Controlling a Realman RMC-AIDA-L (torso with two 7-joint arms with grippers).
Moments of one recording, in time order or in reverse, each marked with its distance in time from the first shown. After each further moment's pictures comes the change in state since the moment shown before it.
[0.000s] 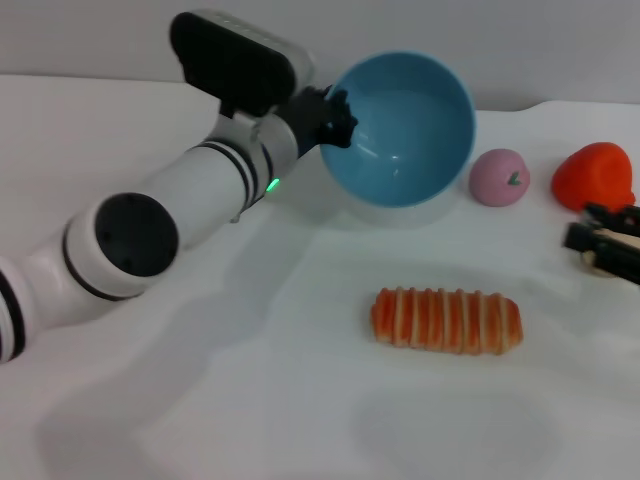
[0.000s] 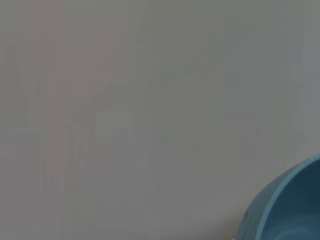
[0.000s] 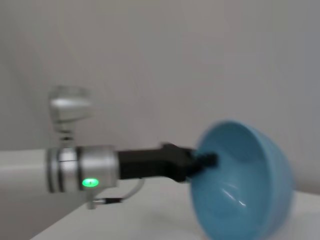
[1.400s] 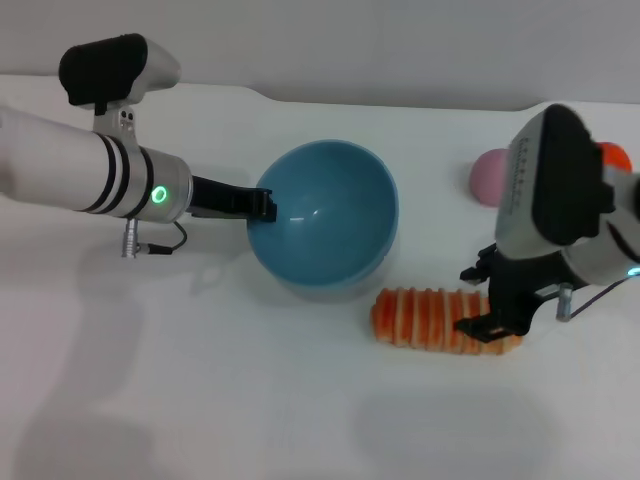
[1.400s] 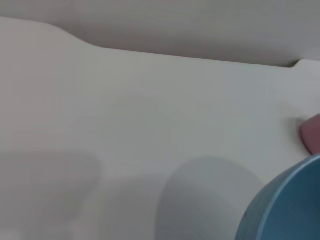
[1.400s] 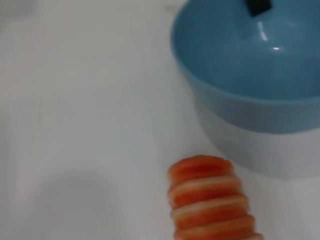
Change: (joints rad) left arm 0.055 0.029 -0.738 -0.050 0.603 -1.080 -0.526; right arm 0.236 0.008 -0.972 -0.400 -0.564 0.348 0.523
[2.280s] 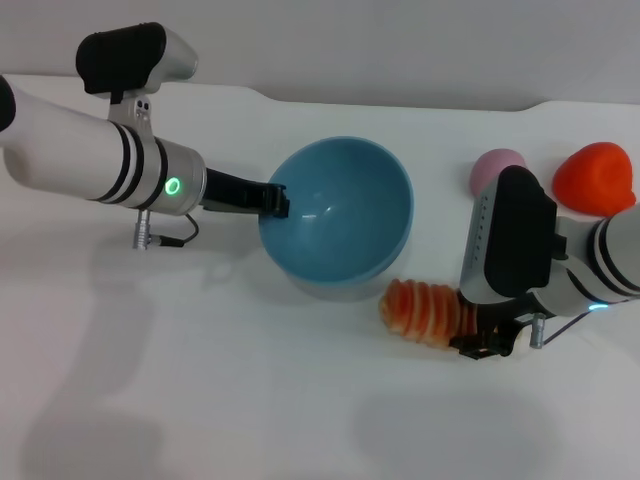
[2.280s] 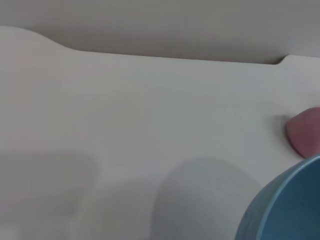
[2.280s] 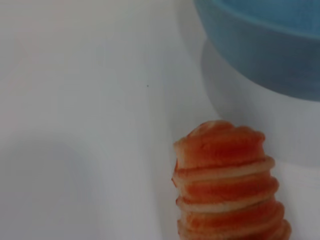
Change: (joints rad) left arm -0.033 -0.012 -0.009 -0.012 0.033 -0.028 -0.017; right arm 0.029 0.001 -0.191 0.227 -0.001 0.284 0.032
